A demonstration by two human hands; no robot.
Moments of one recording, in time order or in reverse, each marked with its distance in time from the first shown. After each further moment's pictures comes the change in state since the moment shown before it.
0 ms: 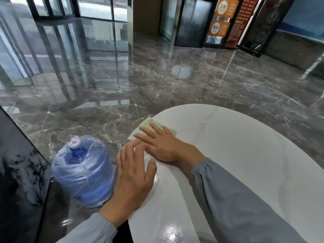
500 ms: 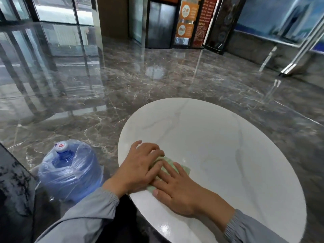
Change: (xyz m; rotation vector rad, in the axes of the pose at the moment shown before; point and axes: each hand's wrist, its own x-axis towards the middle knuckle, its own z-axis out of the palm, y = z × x) left_hand -0.013 0.018 -0.013 0.069 -0.442 0.497; right_hand -0.212 -0.114 0.056 0.052 0.039 0.158
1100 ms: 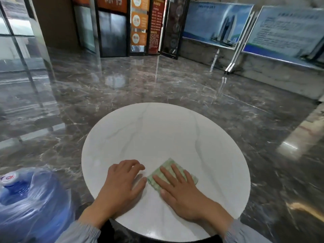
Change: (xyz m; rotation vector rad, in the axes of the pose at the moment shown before) left_hand -0.017 0.039 0.028 -0.014 -0.057 0.010; right_hand -0.097 0.018 0.021 0.096 0.093 0.452
